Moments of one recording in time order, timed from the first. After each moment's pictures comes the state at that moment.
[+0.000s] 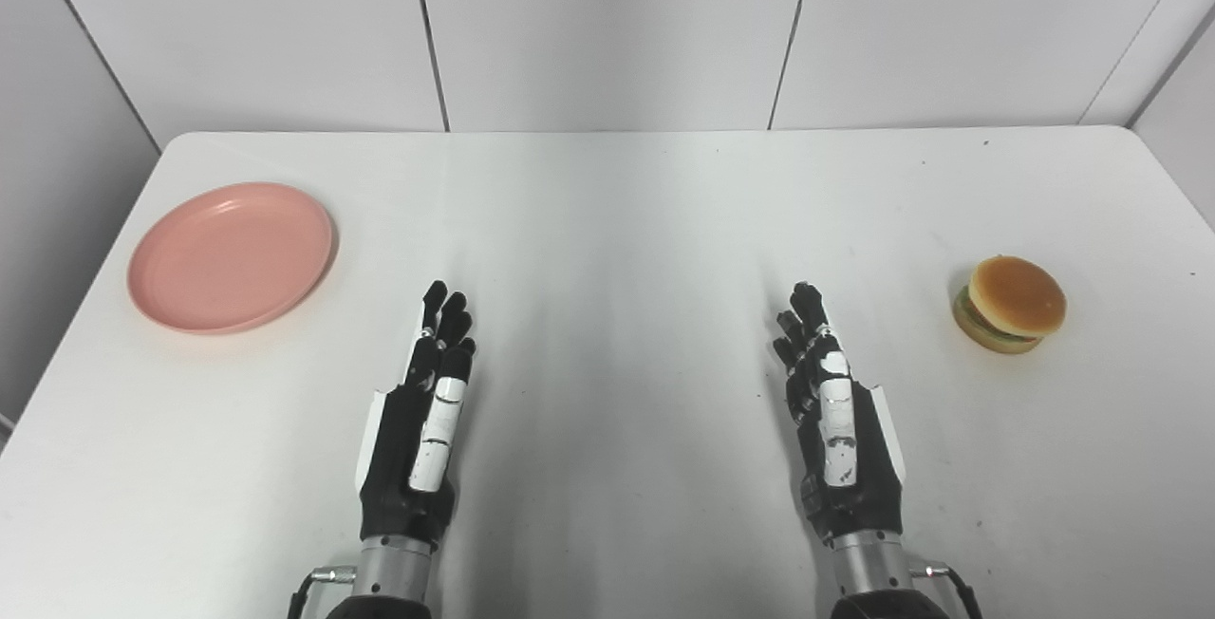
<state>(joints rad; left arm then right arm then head) 0.11 -0.09 -0.16 -0.23 0.00 -0.02 -0.05 0.19 0.09 0.04 -0.27 0.06 -0.08 0.02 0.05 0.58</state>
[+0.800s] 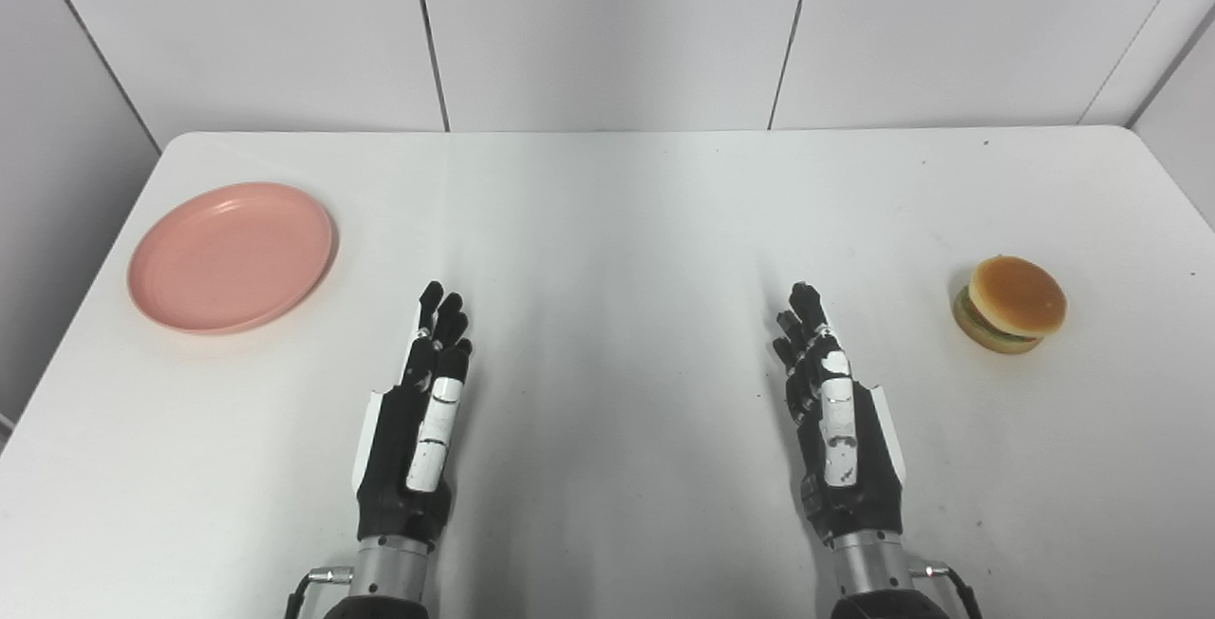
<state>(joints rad) 0.11 -0.09 -0.15 -0.23 0.00 -0.02 -0.05 0.19 0.09 0.04 -0.27 0.06 -0.08 0.02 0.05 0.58</state>
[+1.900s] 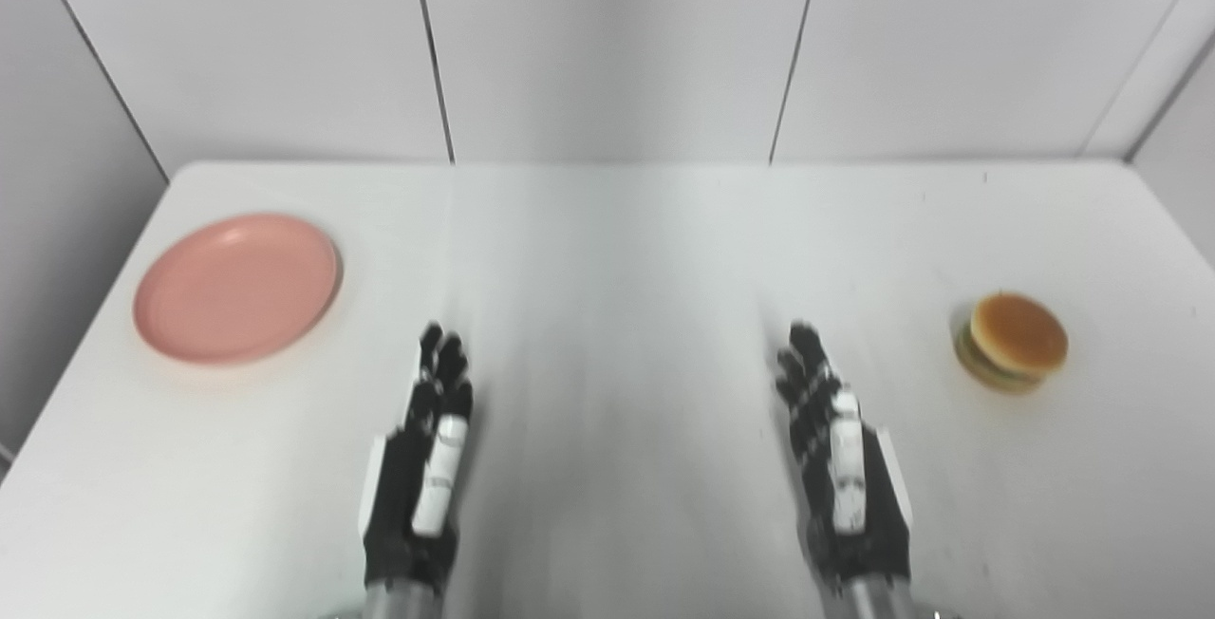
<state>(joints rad) 0.11 -0.13 -0.15 -0.14 0.01 -0.10 -0.02 0.19 0.09 0.00 -0.24 0.11 -0.08 0.05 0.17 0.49</state>
